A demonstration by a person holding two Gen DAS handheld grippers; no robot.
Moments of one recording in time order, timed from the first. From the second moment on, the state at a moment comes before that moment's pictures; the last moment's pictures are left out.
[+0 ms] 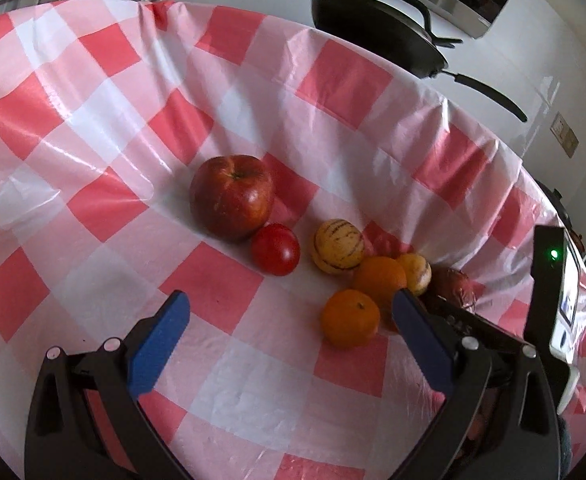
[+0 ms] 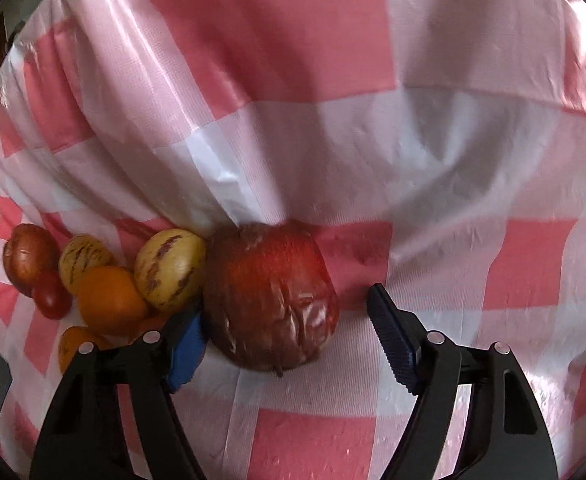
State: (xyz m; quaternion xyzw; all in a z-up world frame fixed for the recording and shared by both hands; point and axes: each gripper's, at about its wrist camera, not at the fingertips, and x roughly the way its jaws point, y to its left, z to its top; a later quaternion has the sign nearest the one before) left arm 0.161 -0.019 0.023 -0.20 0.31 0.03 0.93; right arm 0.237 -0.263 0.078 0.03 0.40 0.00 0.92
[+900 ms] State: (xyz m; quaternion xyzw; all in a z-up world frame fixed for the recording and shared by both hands) left arm 0.224 -0.066 0.001 -0.04 0.43 -0.06 0.90; right arm 0.095 -0.317 0.064 0.20 0.36 0.01 0.91
